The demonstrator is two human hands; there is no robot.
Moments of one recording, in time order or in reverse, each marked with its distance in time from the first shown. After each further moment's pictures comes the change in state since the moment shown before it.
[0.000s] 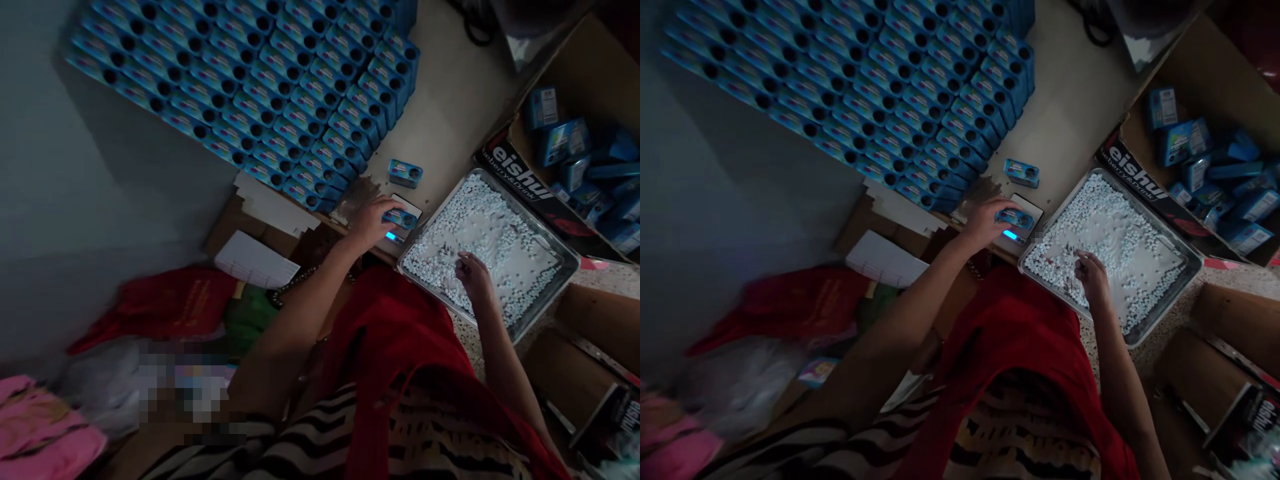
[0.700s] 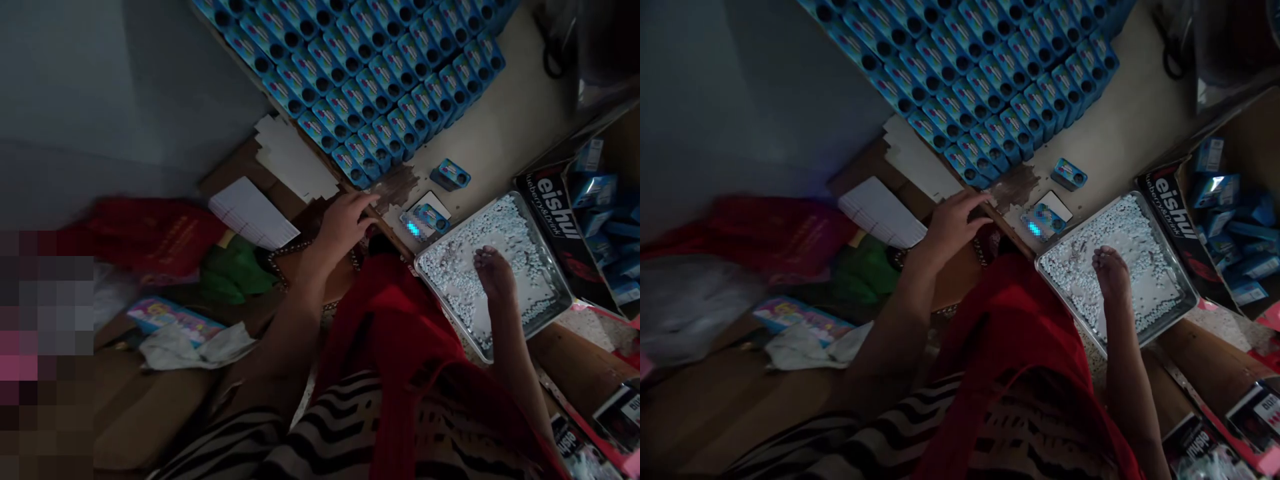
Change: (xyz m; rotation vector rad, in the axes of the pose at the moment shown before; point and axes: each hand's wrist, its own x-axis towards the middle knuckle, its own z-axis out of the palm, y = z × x) left_hand -0.104 -0.019 -0.066 0.253 0.260 -0.294; right_hand 0.016 -0.056 0.045 -0.083 -0.087 -0.045
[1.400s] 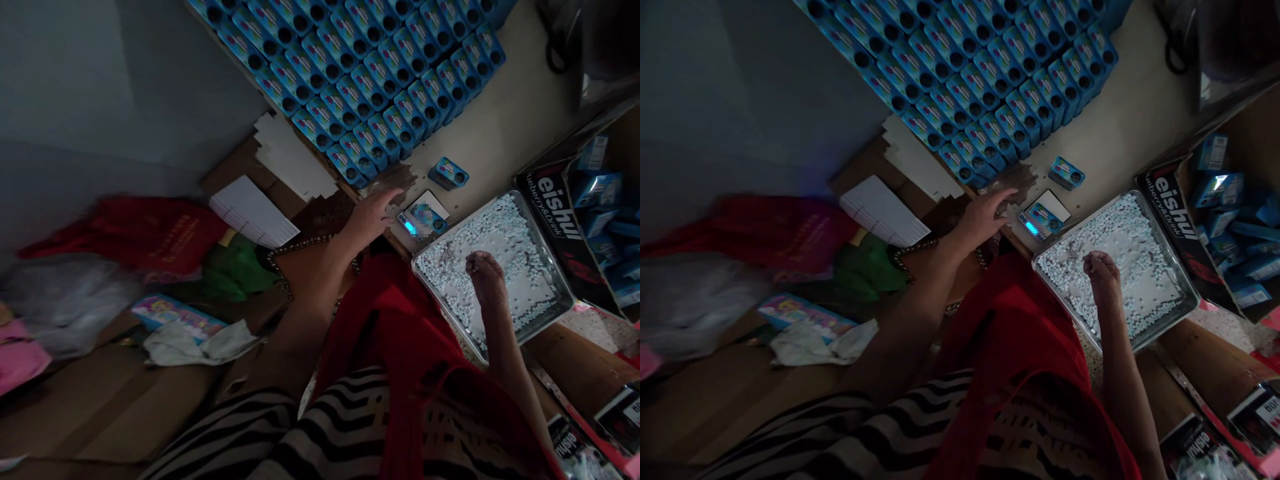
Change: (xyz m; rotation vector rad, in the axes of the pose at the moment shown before) left_hand 0.031 0.011 0.050 -0.180 -0.097 0.048; right_hand -0.019 0.013 0.006 -0.142 -0.133 -0.126
